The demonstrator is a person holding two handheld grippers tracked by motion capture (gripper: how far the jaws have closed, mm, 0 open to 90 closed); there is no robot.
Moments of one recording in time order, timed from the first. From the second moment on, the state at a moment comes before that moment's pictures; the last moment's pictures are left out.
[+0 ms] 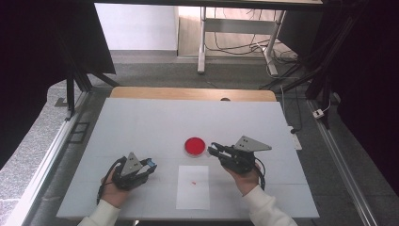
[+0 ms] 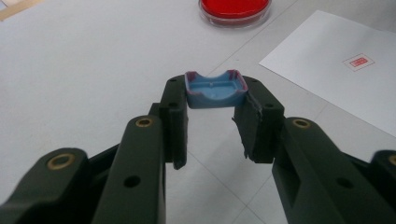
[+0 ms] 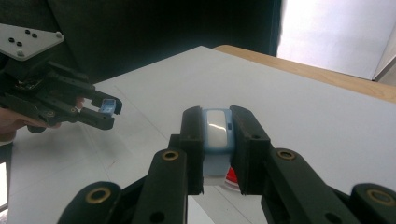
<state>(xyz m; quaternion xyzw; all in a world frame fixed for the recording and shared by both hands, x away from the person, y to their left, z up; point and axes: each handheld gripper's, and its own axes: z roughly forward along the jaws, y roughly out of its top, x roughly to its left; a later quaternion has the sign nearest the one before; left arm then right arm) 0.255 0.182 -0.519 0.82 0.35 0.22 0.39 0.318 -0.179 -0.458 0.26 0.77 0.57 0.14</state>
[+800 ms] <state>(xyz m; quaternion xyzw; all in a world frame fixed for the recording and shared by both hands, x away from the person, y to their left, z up) 0.256 0.166 -0.508 0.82 0.33 0.23 0.40 0.319 -0.176 -0.456 0.25 0.77 0.58 0.14</state>
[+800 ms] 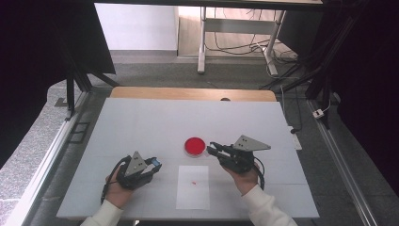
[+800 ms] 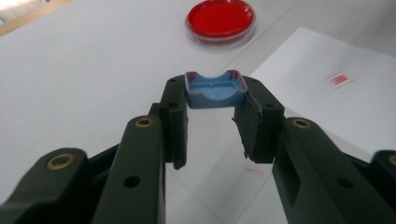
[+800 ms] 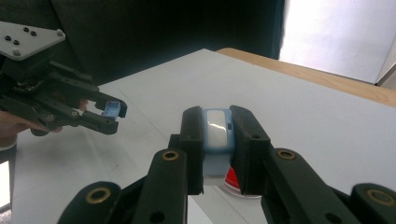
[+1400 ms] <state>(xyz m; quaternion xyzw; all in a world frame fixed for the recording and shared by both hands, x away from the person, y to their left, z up) 0.270 0.141 -0.507 0.83 0.32 0.21 0.42 0.317 -0.168 -0.458 0.25 0.77 0.58 0.13</state>
